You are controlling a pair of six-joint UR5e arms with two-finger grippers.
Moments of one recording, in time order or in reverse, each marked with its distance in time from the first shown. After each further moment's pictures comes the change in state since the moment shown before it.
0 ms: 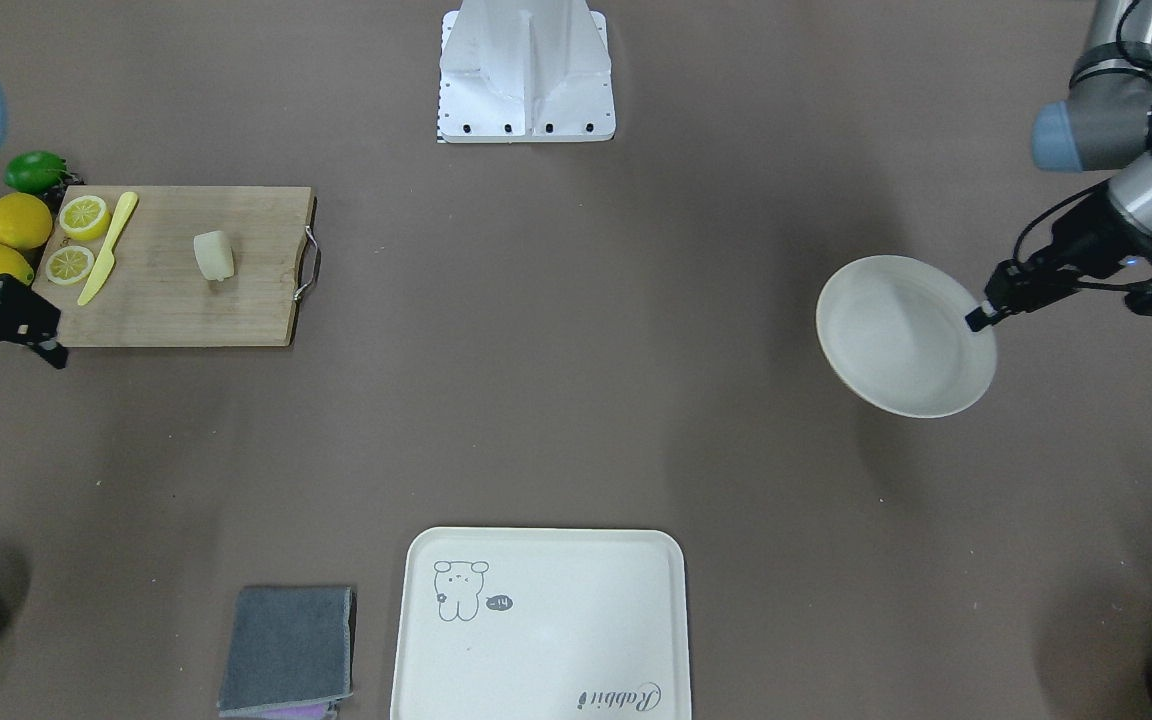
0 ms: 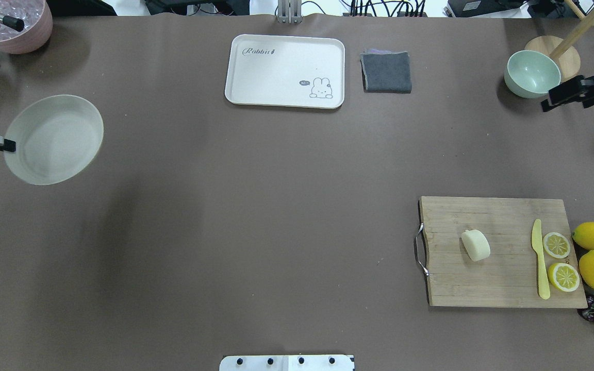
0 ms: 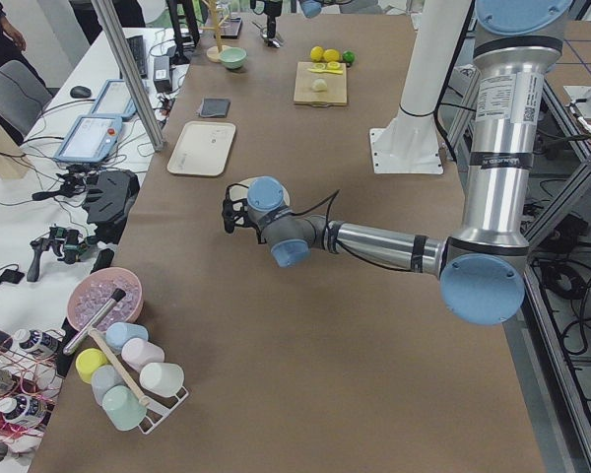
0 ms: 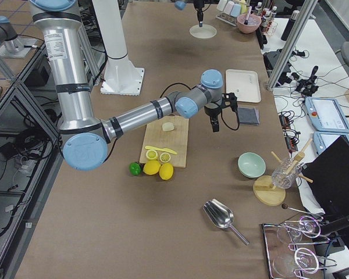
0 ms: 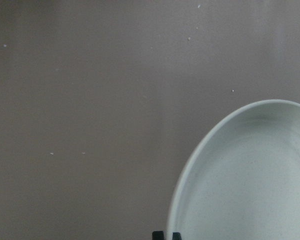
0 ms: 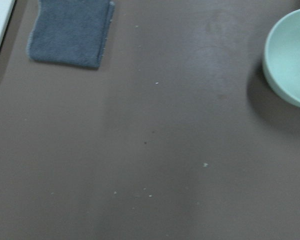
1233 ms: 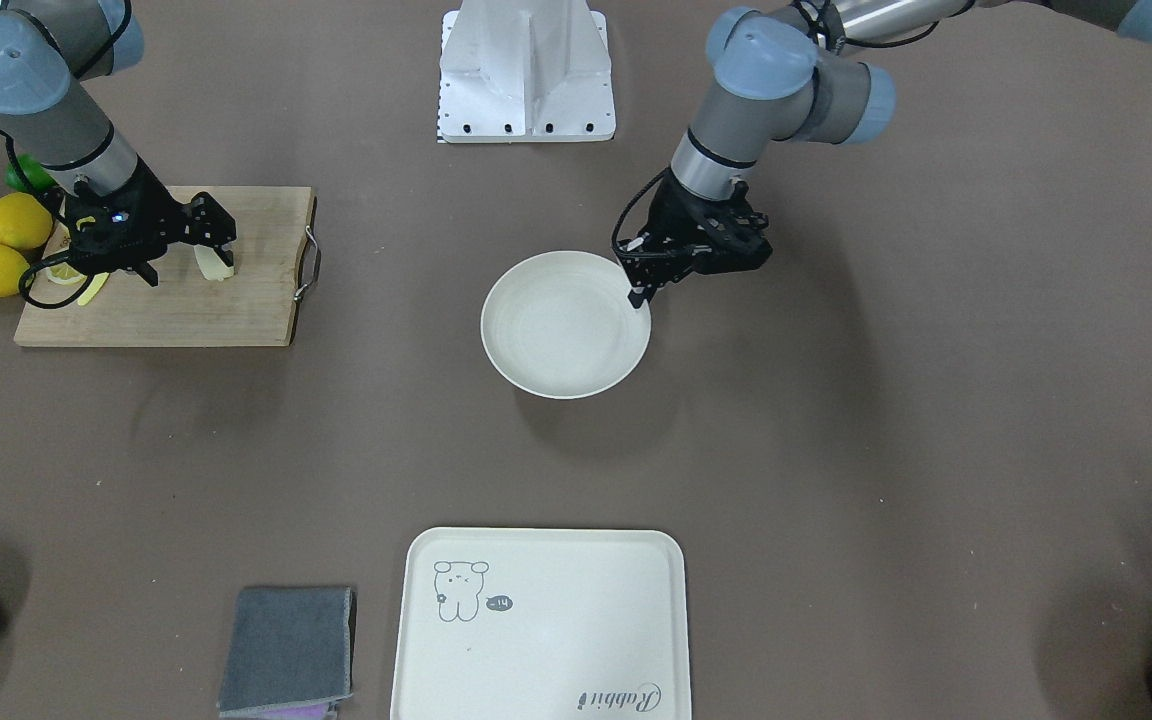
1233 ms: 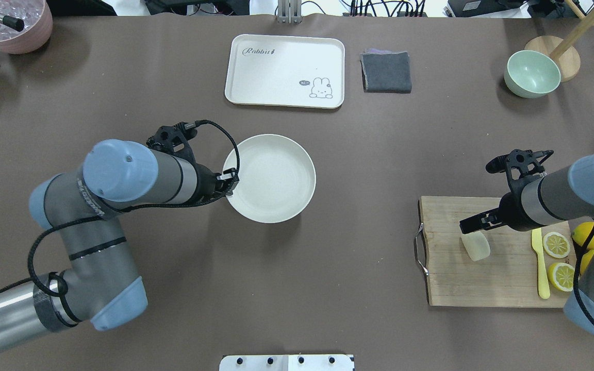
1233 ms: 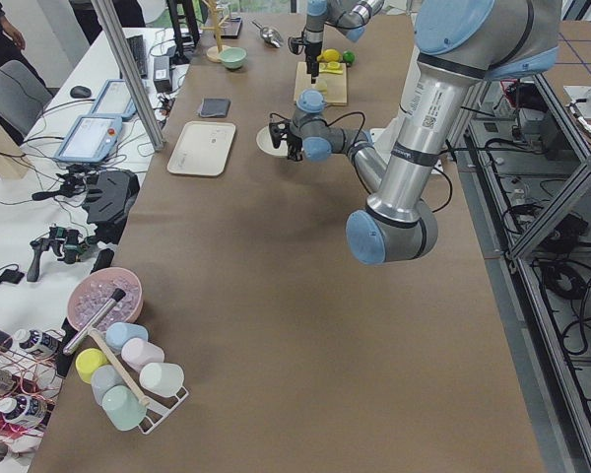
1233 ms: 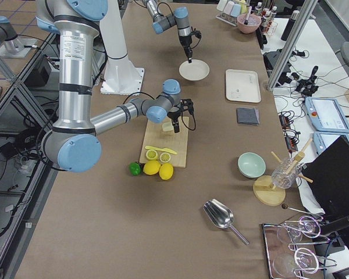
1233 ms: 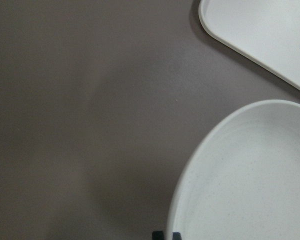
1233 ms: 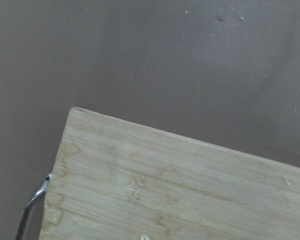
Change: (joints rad) left arm 0.540 -0.399 -0.129 0.509 0.581 -0.338; right arm -0.426 -0.250 0.134 0.171 -0.220 0.217
